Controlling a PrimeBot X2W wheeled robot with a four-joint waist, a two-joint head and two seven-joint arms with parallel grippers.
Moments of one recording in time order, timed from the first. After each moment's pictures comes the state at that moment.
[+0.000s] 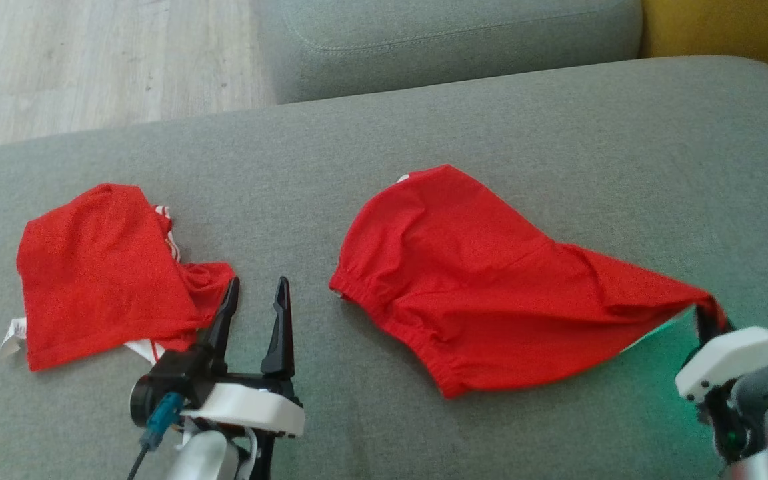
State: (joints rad) left arm -0.15 0.05 -0.31 0.36 -0.36 -0.02 -0.25; right arm -0.15 -0.04 -0.29 0.41 0.26 0.13 0.25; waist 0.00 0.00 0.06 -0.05
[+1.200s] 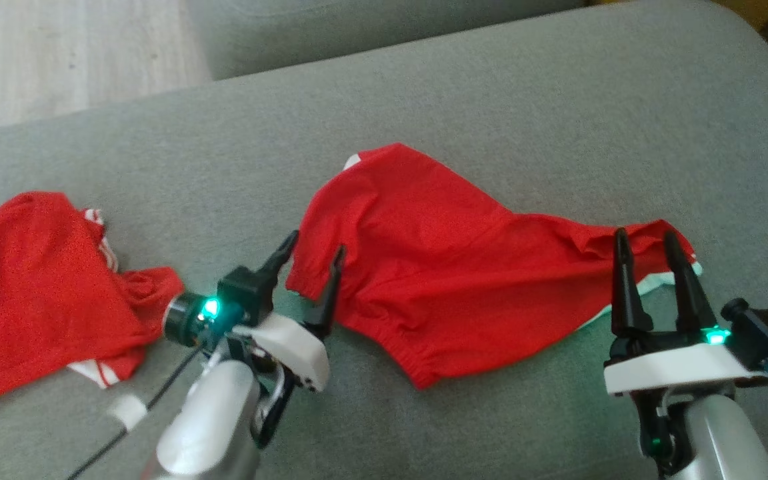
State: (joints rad) left arm -0.36 0.06 -0.42 0.49 -0.25 -0.10 -0.09; right arm -0.08 -0.04 0.04 0.20 0.31 0.13 -0.24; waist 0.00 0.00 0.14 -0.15
